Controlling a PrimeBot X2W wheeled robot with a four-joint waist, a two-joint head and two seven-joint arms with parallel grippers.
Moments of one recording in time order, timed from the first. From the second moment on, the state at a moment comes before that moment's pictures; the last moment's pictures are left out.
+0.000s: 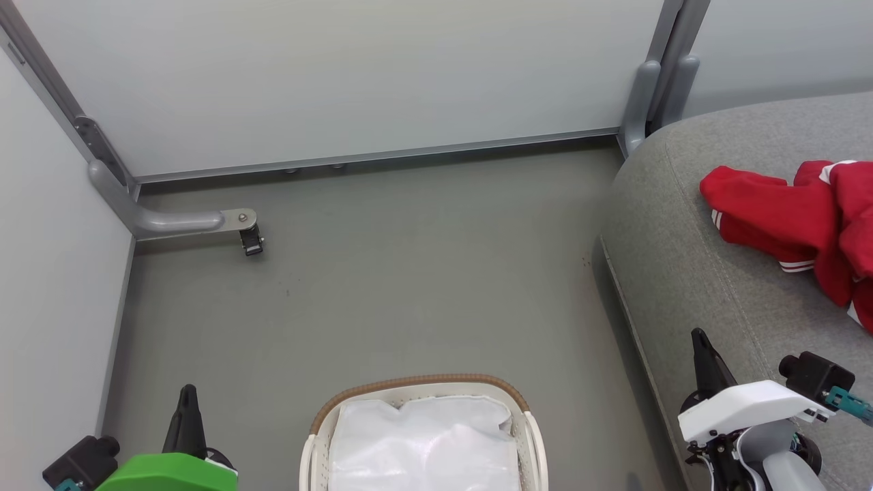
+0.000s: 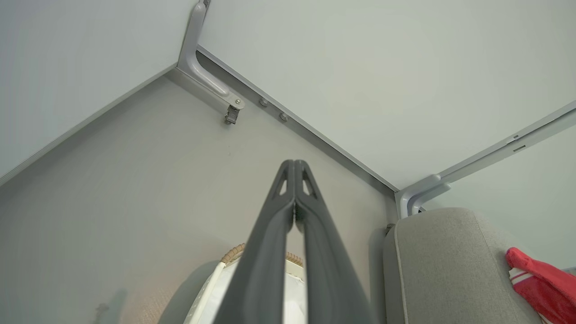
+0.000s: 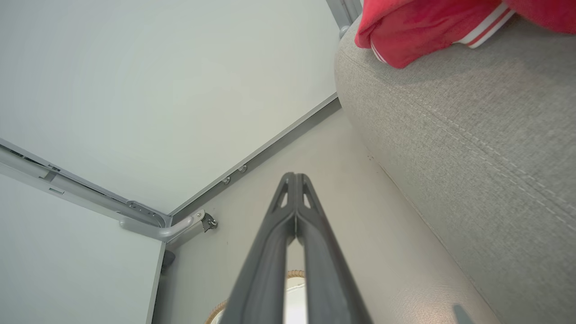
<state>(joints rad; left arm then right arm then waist) -0.01 0.06 0.06 0.37 -0.76 -0.13 -0.12 -0.13 -0.04 -0.04 0.39 0.70 0.13 -0.12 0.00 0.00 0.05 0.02</state>
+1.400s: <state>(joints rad) -0.06 0.06 0.09 0.30 -1.22 -0.13 0.01 -0.13 -0.04 -0.08 0.31 1.19 0.13 0.01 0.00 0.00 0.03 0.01</state>
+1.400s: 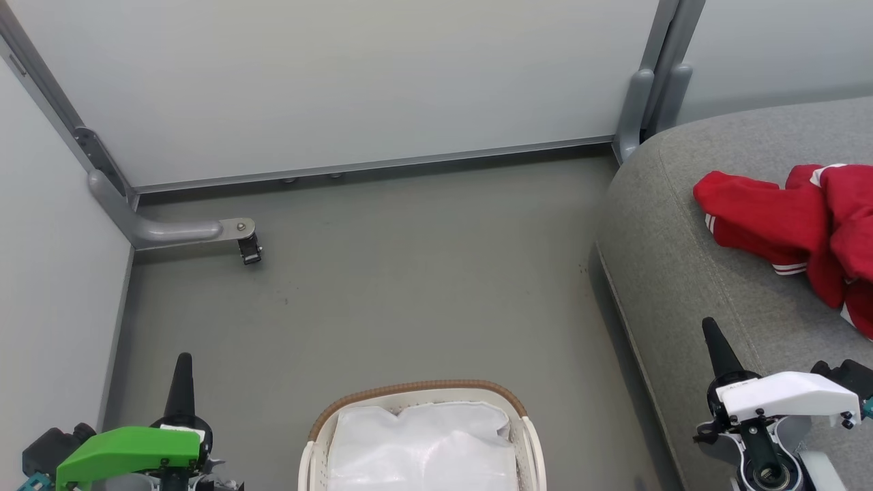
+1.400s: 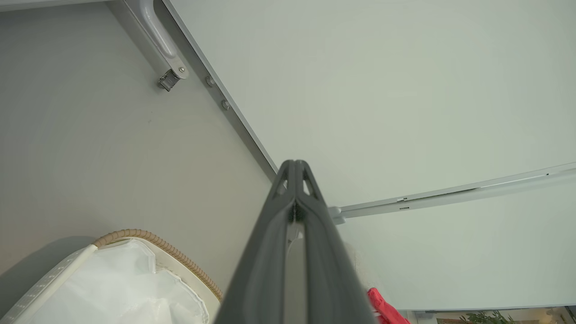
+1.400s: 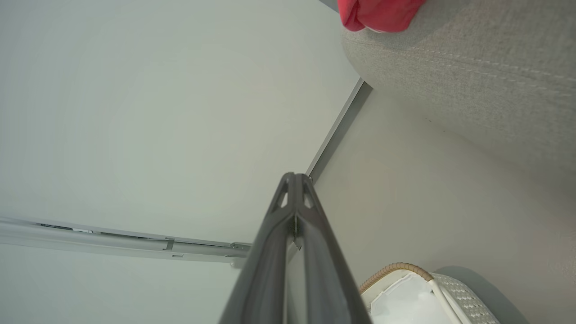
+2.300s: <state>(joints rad) -0.08 0.05 0.10 0.27 -1.44 -0.13 0.07 -0.12 -0.05 -0.10 0.27 1.43 0.13 0.07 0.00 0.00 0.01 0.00</state>
